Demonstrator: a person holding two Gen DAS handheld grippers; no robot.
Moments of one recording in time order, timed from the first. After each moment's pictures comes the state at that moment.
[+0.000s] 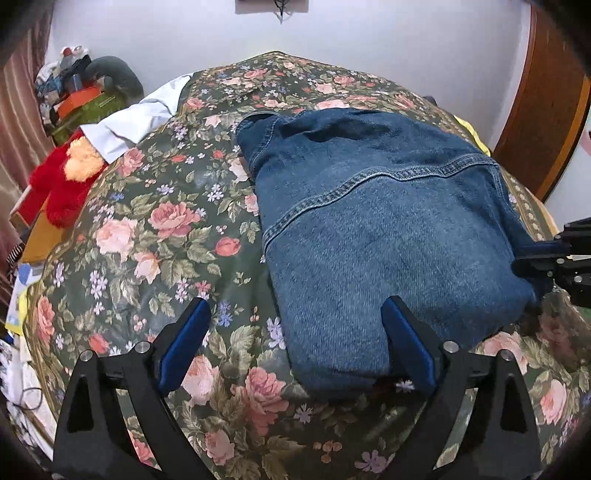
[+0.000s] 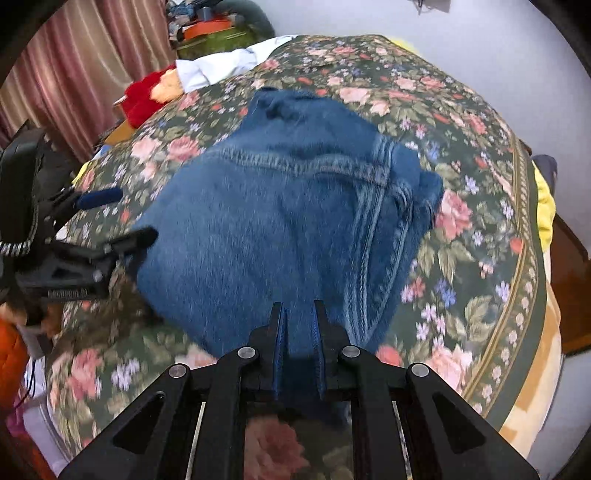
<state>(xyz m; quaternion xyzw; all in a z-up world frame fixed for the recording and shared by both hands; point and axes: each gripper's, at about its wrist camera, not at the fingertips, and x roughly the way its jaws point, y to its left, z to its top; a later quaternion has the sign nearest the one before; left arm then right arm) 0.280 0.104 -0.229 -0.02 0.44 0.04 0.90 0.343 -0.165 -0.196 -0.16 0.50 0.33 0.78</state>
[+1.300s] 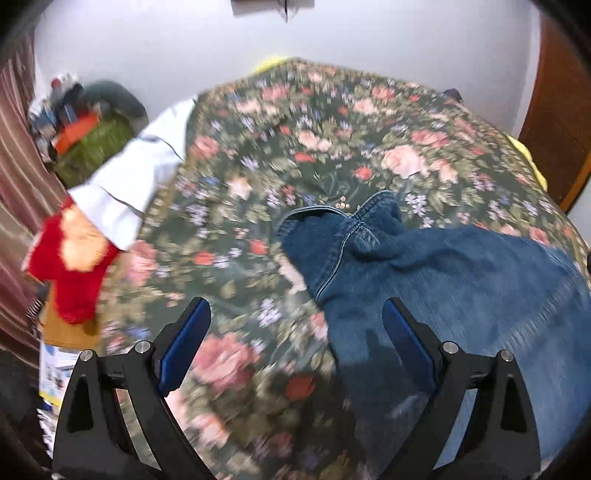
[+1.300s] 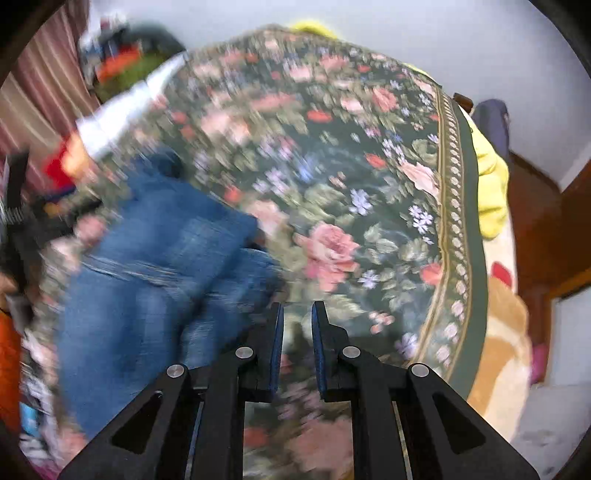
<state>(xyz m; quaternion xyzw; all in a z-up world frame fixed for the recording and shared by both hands) 0.412 0.167 -0.188 0.04 0.45 0.07 0.89 0.471 -0.218 -0.176 -0.05 0.54 0.23 0.81</state>
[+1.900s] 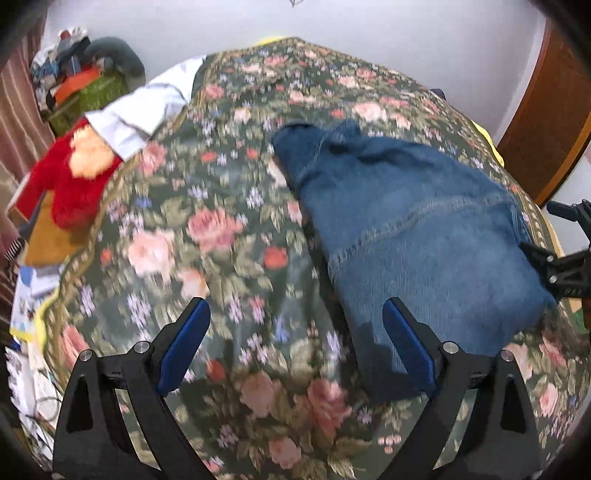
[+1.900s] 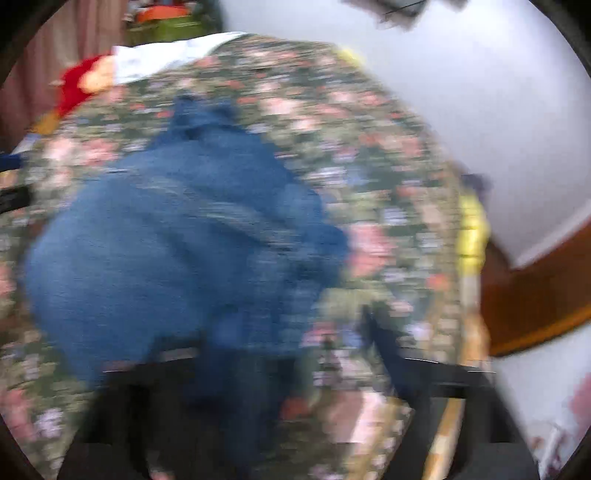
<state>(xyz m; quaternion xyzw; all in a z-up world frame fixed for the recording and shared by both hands) 0.302 0.165 -0.209 -0.05 0.48 0.04 0.87 0.380 -0.157 -0.191 -0.26 0.44 0.16 0.84</state>
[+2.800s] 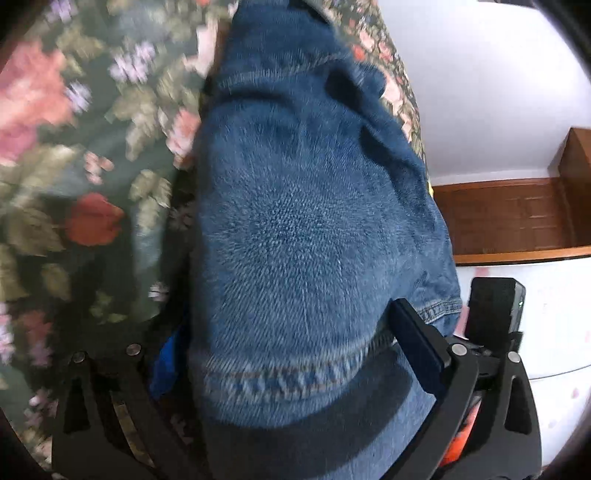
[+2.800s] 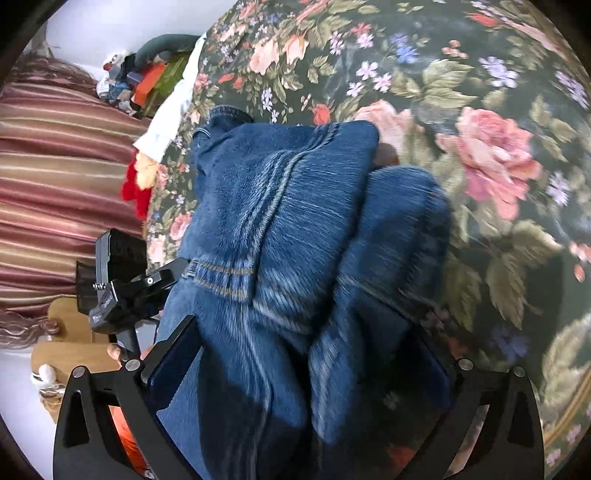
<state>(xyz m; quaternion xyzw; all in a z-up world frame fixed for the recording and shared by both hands) 0.421 0.175 -0.321 -0.44 0.54 -0.14 0.71 0.475 -0.160 -0.258 0.14 0.66 0.34 0.66</state>
